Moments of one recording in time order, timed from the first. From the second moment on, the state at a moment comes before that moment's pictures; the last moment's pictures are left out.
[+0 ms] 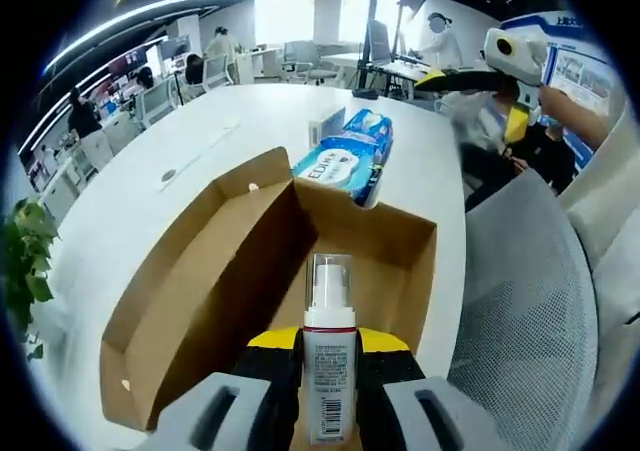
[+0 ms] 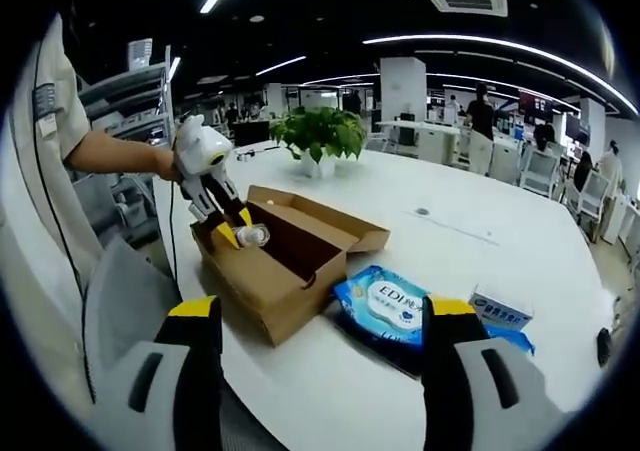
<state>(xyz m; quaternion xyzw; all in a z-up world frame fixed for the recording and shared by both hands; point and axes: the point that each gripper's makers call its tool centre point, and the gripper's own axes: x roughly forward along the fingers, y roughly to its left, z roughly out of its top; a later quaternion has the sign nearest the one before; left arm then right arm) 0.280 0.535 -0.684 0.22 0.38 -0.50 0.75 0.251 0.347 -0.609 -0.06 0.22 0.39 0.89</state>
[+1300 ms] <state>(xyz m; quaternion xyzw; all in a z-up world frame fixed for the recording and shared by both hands) 0.272 0.476 -0.613 0.09 0.28 -0.53 0.80 0.267 0.419 -0.571 0.02 0.17 0.45 0.88</state>
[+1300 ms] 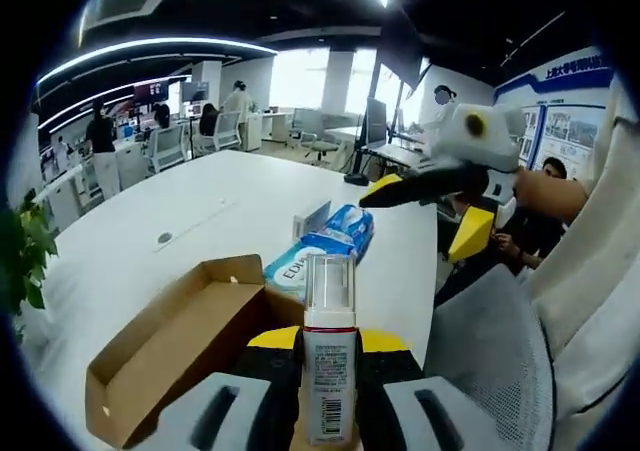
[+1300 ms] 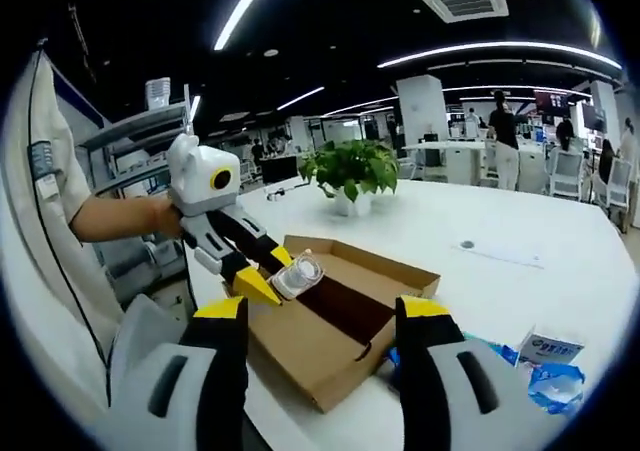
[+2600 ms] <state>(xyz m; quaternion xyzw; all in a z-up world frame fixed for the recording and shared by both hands) 0.242 0.454 -0.586 -0.07 0.28 -0.60 0.75 0.267 0.462 -0.563 0.17 0.19 0.49 0.83</state>
